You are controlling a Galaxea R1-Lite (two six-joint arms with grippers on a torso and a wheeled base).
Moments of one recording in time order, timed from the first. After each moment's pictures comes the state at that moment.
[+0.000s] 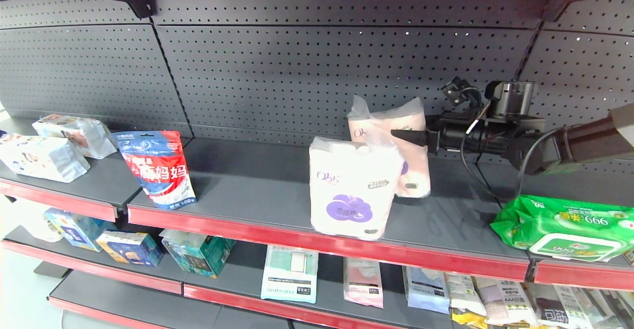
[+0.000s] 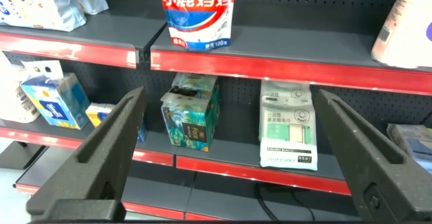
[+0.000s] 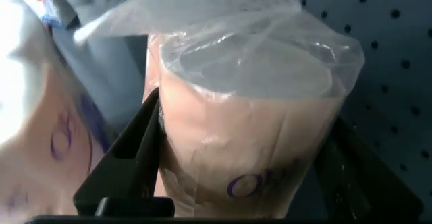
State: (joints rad) left arm 0.00 0.00 0.00 0.01 0.00 0.00; right arm 0.10 2.11 -1.32 -0.54 0.76 -0.26
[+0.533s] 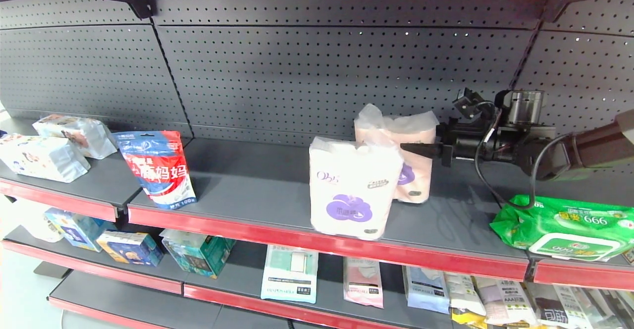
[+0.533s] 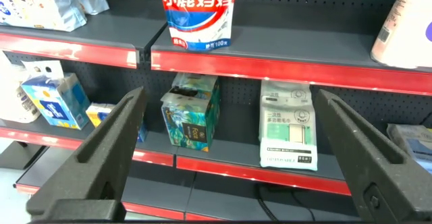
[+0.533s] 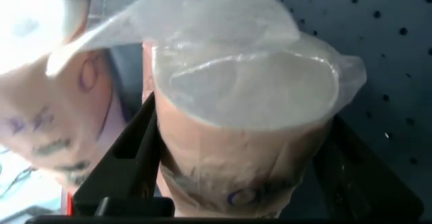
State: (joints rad) left arm 0.00 0.00 0.00 0.01 0.00 0.00; right arm 0.05 2.11 -1.27 -0.53 0.94 -0.40
